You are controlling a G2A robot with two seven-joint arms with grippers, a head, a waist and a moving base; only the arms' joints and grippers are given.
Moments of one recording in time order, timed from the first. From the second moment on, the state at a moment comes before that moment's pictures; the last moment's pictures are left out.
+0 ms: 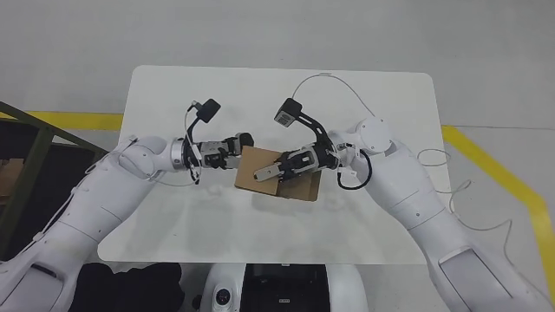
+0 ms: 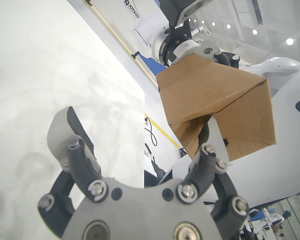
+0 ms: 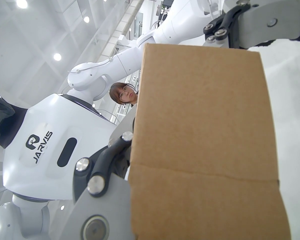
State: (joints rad) left arm 0.99 -0.83 -0.88 -1.33 -0.35 -0.96 -0.86; right arm -0.80 -1.36 0.83 -1.21 0.67 -0.32 1.47
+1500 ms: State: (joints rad) left arm 1.05 -0.82 -0.96 -1.41 -0.16 -0.94 -0.78; right arm -0.80 -1.35 0.84 -1.20 0.63 -0.30 1.47
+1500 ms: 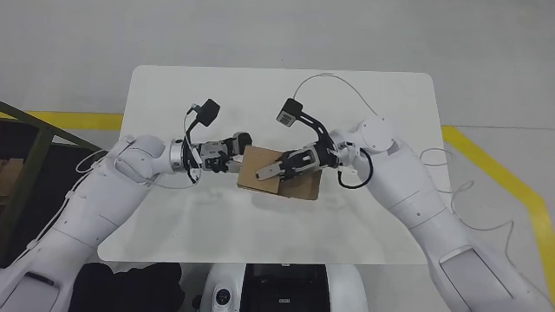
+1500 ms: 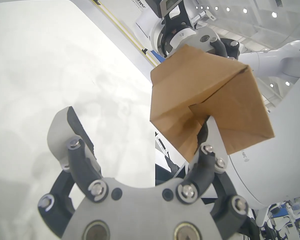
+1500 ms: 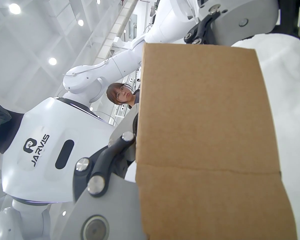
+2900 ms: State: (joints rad) left arm 1.23 -0.80 -1.27 -1.55 0.36 -1.01 -0.26; right arm -0.65 -1.30 0.65 -1.07 0.67 -0.27 1.54
